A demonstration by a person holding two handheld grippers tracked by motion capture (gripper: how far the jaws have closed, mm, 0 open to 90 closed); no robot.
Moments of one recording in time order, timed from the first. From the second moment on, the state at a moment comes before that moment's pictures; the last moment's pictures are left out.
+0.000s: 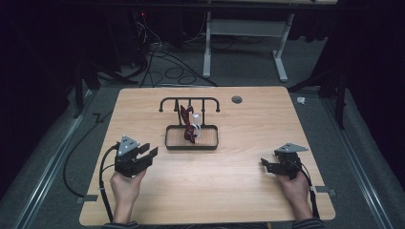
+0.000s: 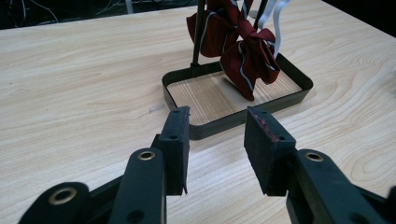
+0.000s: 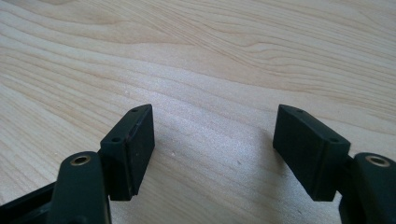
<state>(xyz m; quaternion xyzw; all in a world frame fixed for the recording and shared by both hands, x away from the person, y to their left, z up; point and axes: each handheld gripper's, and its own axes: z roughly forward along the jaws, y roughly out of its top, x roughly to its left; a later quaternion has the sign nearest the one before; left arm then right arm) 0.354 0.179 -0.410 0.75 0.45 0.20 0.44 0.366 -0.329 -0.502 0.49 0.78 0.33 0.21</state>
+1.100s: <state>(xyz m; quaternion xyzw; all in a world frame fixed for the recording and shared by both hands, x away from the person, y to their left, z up) 0.347 0.192 -0.437 0.74 0.48 0.18 0.44 0.366 -0.329 -0.502 0.49 0.78 0.33 0.22</state>
